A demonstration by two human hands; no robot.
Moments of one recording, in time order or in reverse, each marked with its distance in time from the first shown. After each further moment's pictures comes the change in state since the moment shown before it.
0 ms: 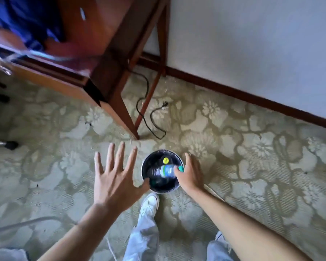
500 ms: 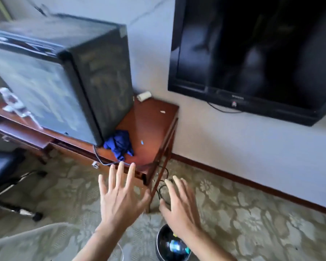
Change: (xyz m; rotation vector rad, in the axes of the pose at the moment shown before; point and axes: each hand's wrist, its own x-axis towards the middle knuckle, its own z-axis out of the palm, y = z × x) left_hand -0.044 -0.124 -0.294 -0.246 0.439 -0.124; right_hand -0.219 -0.299 -0.218 -0.172 0.458 -0.657
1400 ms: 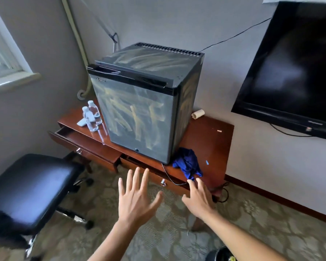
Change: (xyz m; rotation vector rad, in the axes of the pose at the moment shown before) left_hand 0.073 -0.296 -0.058 -0.035 -0.010 -0.024; right_hand 0.141 -0.225 0.136 -0.101 -0.376 0.229
